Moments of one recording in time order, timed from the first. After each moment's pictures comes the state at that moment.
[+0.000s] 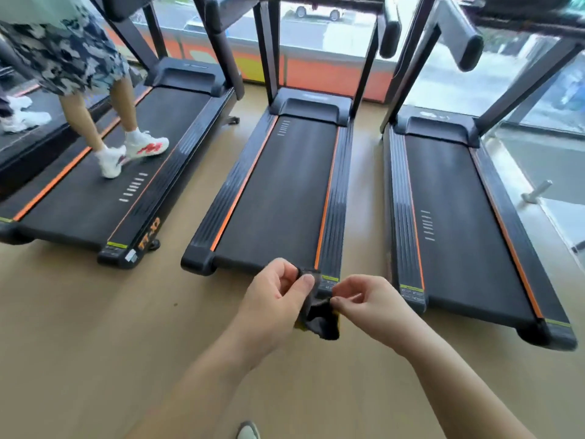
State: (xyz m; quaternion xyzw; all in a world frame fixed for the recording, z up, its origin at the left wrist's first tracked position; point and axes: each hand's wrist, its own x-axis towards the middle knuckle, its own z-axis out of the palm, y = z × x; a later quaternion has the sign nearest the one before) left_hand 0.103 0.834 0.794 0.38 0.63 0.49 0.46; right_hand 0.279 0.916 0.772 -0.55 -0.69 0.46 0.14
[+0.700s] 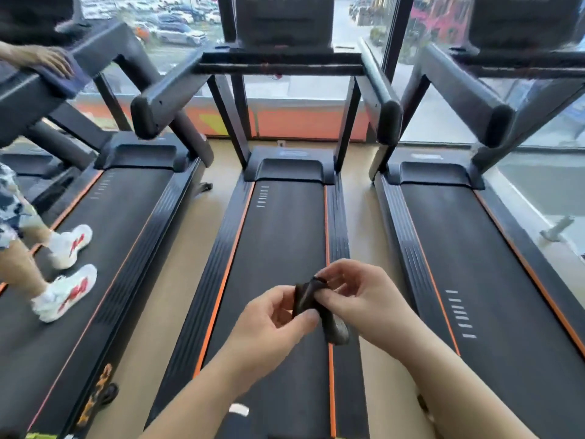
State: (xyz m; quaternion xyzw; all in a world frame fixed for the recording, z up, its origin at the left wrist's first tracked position) left_hand -0.071 1.357 0.821 0.46 0.59 0.42 0.51; right_hand 0.102 1.424 0.850 -0.48 -0.67 0.48 0.30
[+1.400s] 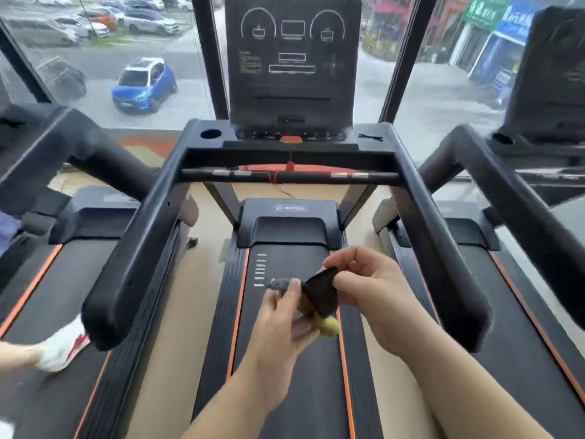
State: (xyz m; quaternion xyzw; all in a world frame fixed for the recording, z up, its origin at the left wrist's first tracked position) left_hand -0.260 1.890 0.985 0.20 0.48 0.53 0.67; right_hand -0.117 1.940 1.061 -0.49 -0.50 0.60 0.39
